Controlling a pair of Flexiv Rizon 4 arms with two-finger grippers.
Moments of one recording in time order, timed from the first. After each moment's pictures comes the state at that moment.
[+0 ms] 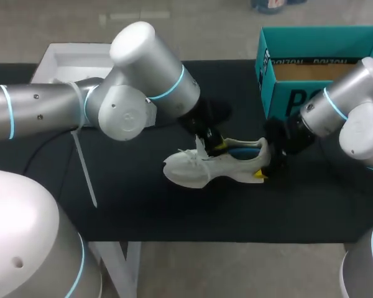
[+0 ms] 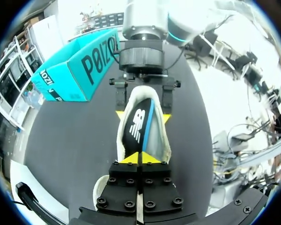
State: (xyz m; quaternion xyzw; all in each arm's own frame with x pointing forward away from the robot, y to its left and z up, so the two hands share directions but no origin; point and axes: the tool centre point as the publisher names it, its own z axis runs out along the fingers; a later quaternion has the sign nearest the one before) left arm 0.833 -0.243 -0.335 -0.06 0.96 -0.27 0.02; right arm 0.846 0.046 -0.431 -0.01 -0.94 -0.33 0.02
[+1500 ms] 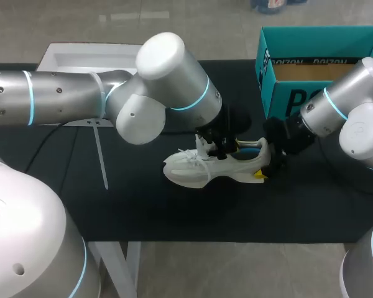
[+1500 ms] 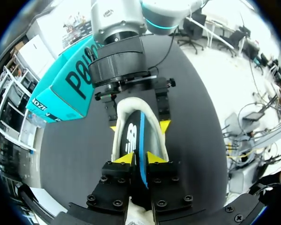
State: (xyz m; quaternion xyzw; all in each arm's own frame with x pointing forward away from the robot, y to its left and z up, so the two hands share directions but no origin) left arm 0.831 -0.277 -0.345 0.02 0.97 -0.24 0.09; right arm 0.846 0.046 -0.431 -0.01 -0.94 -0.33 0.02
